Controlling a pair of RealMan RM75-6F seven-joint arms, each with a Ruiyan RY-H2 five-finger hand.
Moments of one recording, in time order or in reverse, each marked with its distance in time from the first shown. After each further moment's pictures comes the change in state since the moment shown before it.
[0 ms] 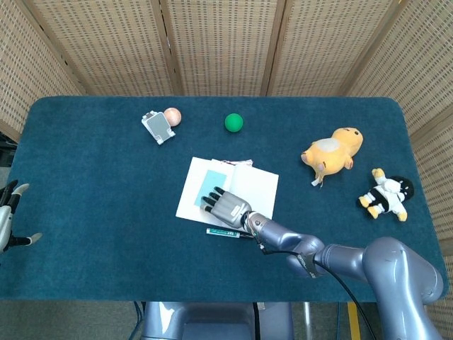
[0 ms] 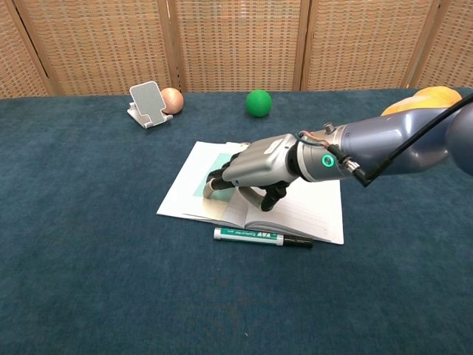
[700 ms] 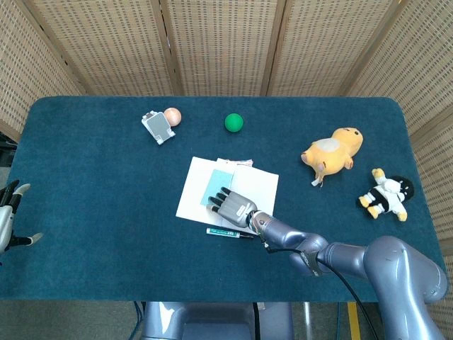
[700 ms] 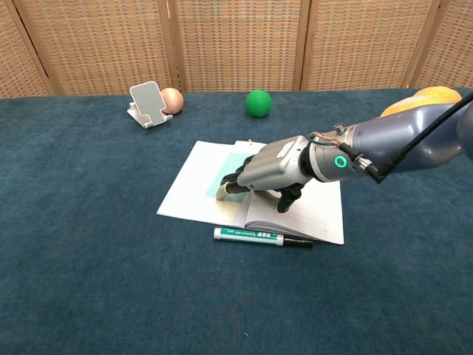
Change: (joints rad) left arm -0.005 -0.005 0.002 -0.001 -0.005 -0.002 0.013; right arm 0.011 0.032 -0.040 -0.011 0.042 -0.031 -0.059
